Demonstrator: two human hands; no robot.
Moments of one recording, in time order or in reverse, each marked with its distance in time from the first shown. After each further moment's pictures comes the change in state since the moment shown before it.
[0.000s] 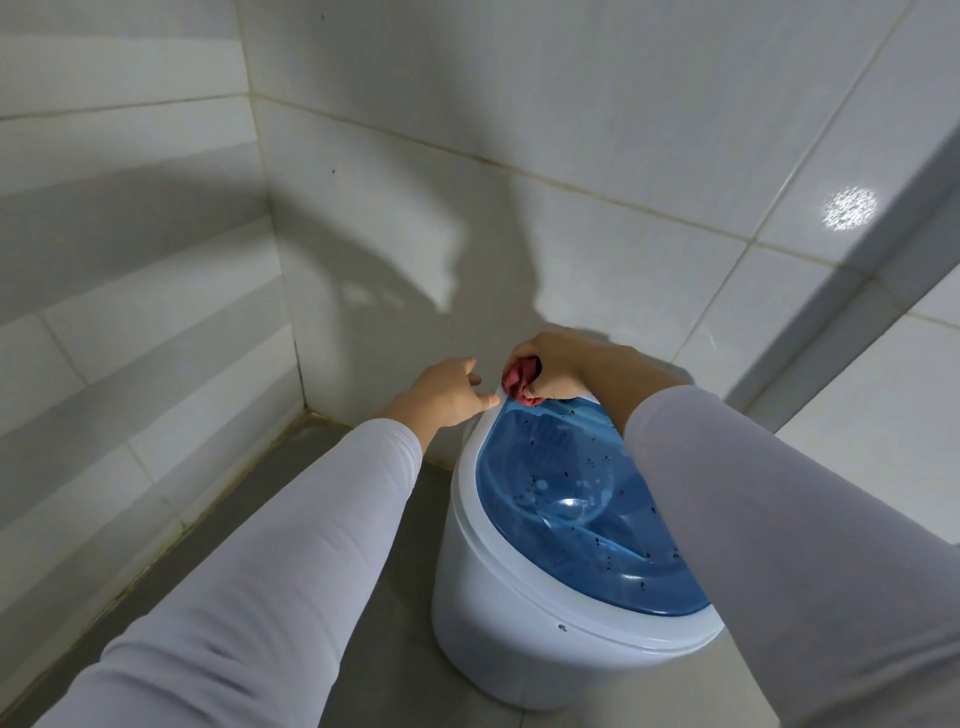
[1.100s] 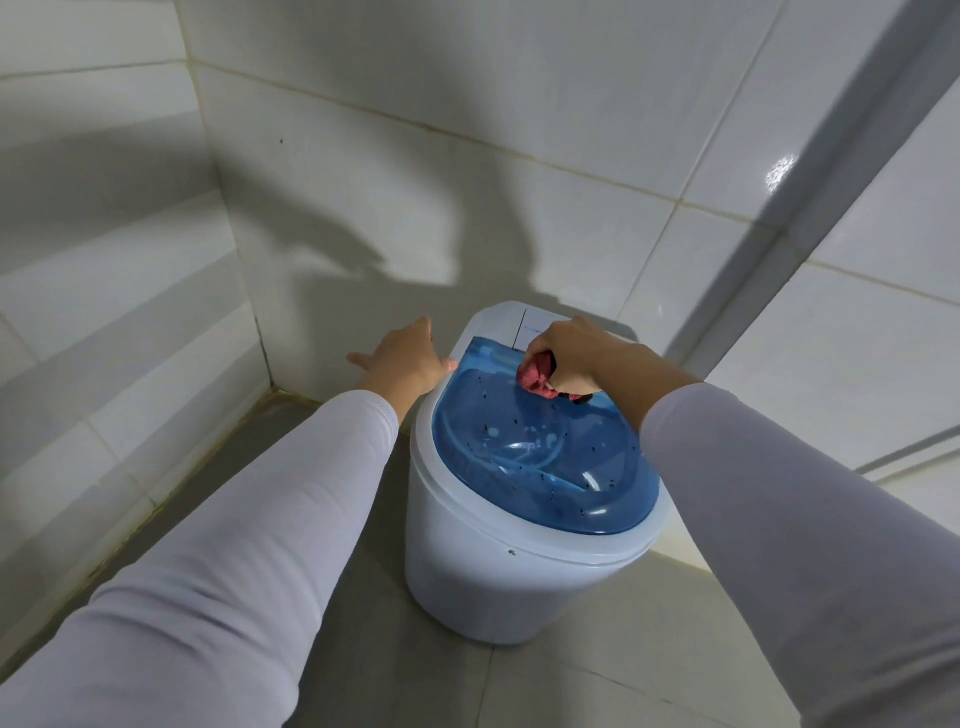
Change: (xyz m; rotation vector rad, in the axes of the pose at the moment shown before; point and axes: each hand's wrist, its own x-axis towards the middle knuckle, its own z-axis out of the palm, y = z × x) left_hand -0.023 0.017 0.012 0.190 0.176 -0.068; right_hand -0.062 0.044 0.012 -0.130 0.069 0.056
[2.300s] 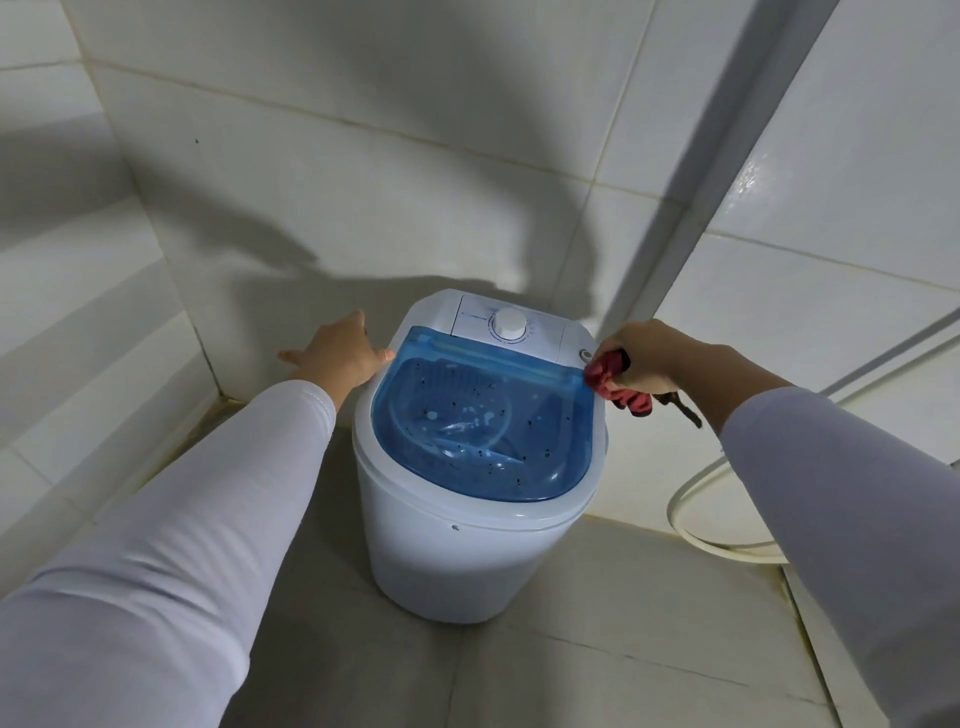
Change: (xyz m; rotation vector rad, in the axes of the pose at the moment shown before) left_hand 0.000 0.002 -0.001 0.075 -0.001 -0.012; right_hand -0.080 0.105 -0.001 0.120 -0.051 0.290
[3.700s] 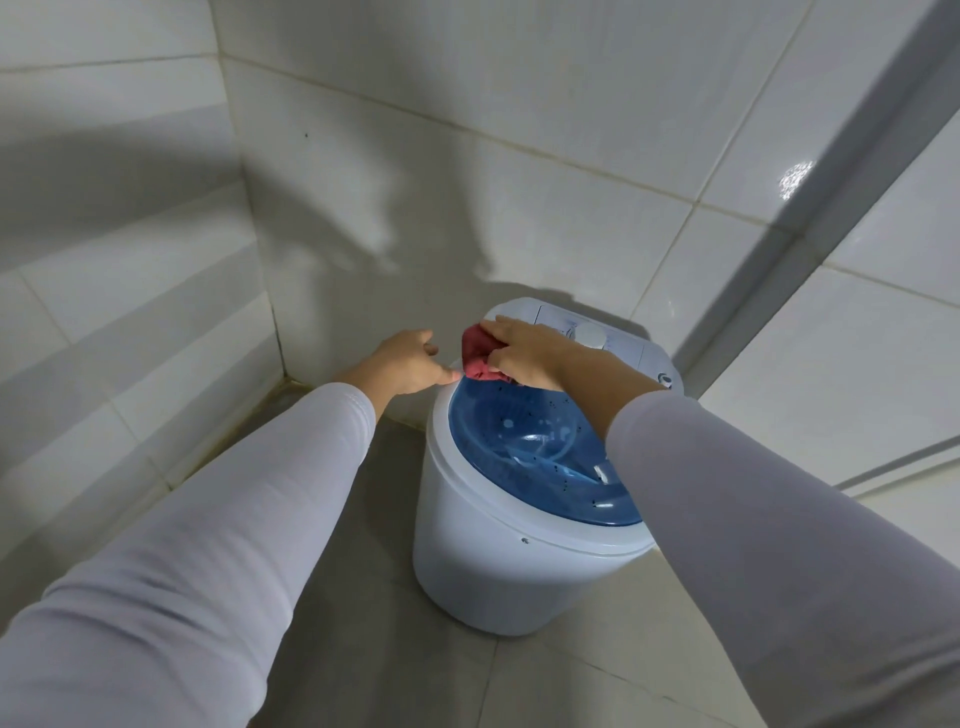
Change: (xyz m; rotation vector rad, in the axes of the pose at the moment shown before) left_hand -0.002 -0.030 -0.004 -0.327 -0.181 0.051; right_hand 0.035 -0.182 0.024 0.159 -0.049 -0.303
